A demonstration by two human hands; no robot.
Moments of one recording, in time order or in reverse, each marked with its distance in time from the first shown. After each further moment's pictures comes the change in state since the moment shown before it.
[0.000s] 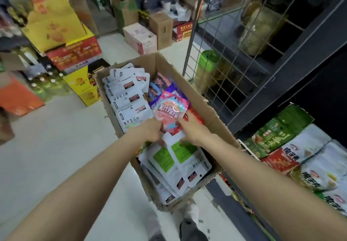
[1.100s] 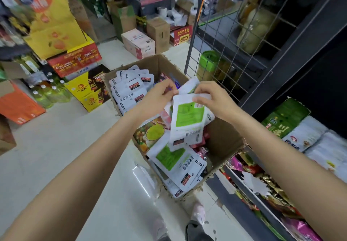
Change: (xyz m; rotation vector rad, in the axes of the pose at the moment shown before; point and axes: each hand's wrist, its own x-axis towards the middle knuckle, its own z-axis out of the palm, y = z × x) left_hand -0.042 0.015 -0.057 -0.733 0.534 0.365; right_hand -0.054 -0.009 -0.078 0.420 0.525 -0.295
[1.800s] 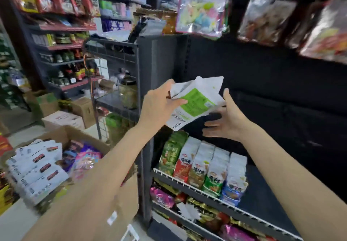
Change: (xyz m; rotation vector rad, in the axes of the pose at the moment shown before) left_hand -0.070 0.290 0.163 0.009 0.143 0.696; right_hand -0.267 -0.026 -0.250 1.053 0.559 0.689
